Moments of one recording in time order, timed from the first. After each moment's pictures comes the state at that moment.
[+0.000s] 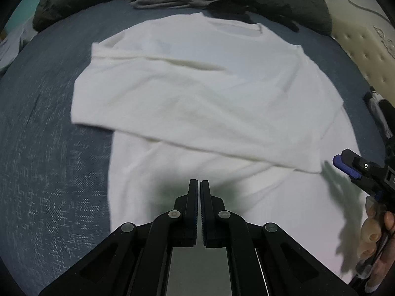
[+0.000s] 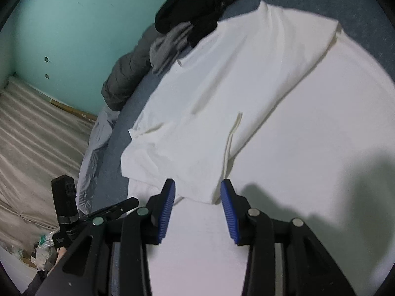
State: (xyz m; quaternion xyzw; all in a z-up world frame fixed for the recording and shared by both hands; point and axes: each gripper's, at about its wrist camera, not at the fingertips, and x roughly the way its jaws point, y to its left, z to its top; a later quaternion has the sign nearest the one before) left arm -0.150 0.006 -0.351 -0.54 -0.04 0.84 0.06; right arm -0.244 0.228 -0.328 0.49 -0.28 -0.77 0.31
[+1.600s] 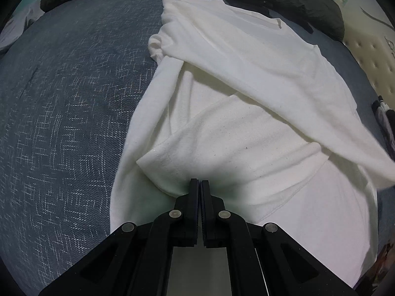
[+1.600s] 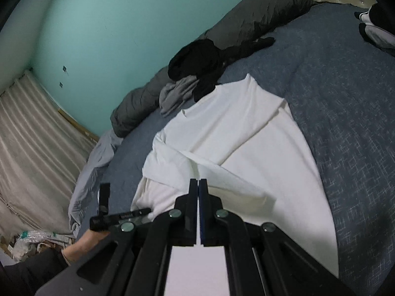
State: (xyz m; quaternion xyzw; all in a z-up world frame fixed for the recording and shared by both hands) left arm -0.150 -0.001 -0.371 -0.56 -0.07 0.83 0.05; right arm -0.161 0.331 -0.250 0.37 -0.25 -0.85 0.28
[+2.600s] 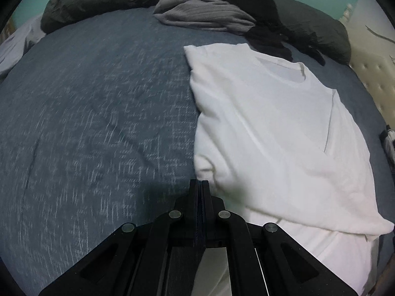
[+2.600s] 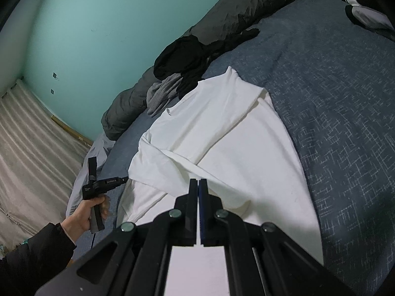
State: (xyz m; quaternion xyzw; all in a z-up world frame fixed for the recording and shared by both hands) left arm -0.281 -0.075 -0.343 -0.50 -0.06 0.86 0.05; right arm -0.178 0.356 -0.284 0.39 -0.28 -0.84 0.27
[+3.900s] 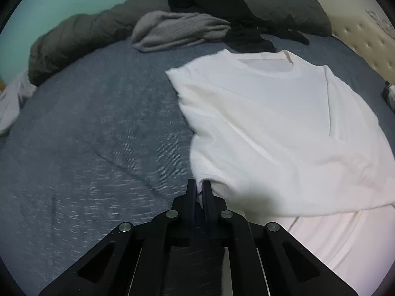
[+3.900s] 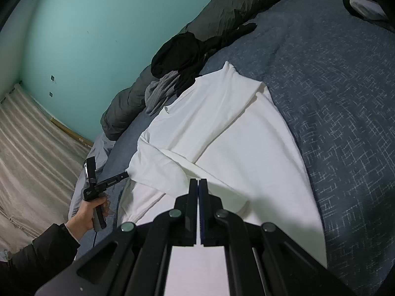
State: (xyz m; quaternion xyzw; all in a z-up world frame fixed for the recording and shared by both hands) left arm -0.285 -0.069 -0.327 -0.45 0.08 0.89 0.06; right arm -0.182 0.356 -0.288 0.39 -0.29 -0.83 0.27
